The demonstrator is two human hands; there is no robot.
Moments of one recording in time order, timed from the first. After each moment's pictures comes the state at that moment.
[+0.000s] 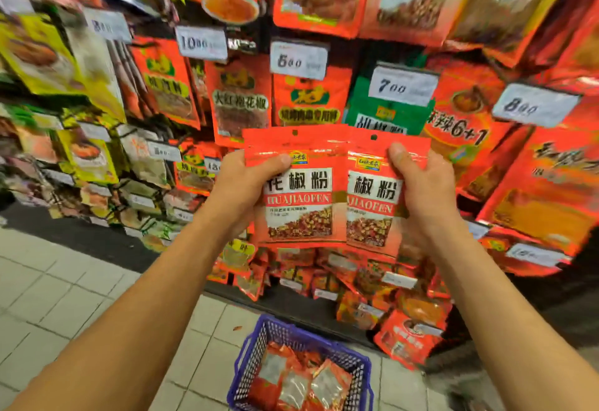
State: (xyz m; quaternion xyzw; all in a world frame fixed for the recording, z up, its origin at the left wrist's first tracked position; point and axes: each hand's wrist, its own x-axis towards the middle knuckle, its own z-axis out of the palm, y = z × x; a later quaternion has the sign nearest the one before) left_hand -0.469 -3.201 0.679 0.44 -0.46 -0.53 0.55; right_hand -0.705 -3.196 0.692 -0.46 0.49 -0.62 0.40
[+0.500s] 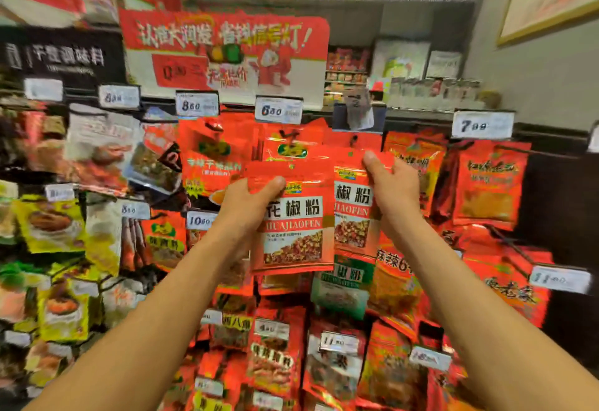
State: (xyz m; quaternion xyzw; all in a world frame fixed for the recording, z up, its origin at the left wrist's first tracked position) left_hand -0.481 -3.253 0.857 0.37 -0.52 -0.46 0.62; right_hand -0.706 -3.260 0.886 -0.51 0.47 -0.69 0.20
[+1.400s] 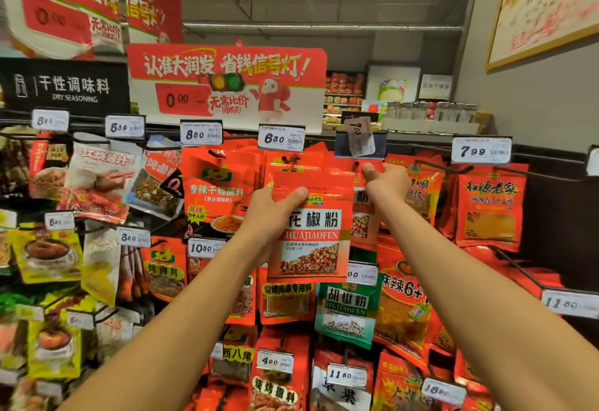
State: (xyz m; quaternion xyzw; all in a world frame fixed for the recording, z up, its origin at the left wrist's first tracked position) left_hand -0.500 -3.272 0.881 0.36 -0.57 -0.46 0.57; right_hand -0.724 -3.358 0.915 -0.43 0.67 -0.60 0.07
